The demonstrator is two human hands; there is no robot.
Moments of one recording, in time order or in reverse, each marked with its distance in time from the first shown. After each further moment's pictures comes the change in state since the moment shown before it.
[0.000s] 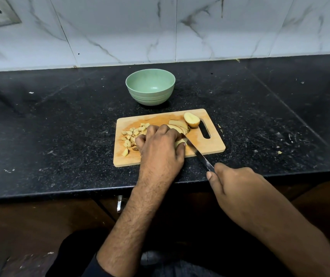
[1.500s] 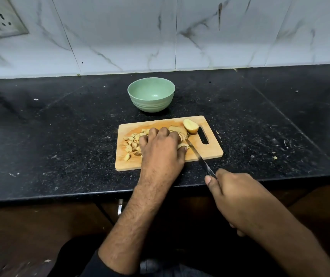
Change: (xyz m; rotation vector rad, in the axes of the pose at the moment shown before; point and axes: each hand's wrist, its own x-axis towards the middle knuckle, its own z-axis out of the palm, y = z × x) left_hand 0.007 0.004 -0.003 0.103 -0.030 0.027; right_hand -0.002 -0.005 -0.006 0.088 -0.084 0.085
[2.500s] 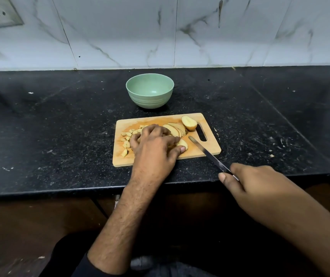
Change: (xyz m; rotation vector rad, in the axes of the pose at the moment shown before) left_hand -0.007 -0.022 0.007 -0.173 0.019 0.021; right_hand -0.013 0.016 -0.028 -0.146 0.003 0.040
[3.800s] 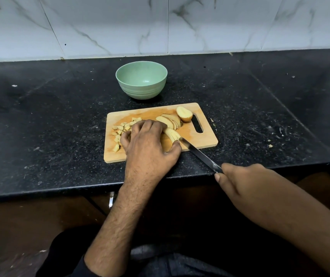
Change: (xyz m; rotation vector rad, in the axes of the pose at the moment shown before) left_hand -0.006 0.004 0.007 -0.022 0.089 -0.083; right_hand 0.007 0.011 0.018 -0.037 0.006 -0.160
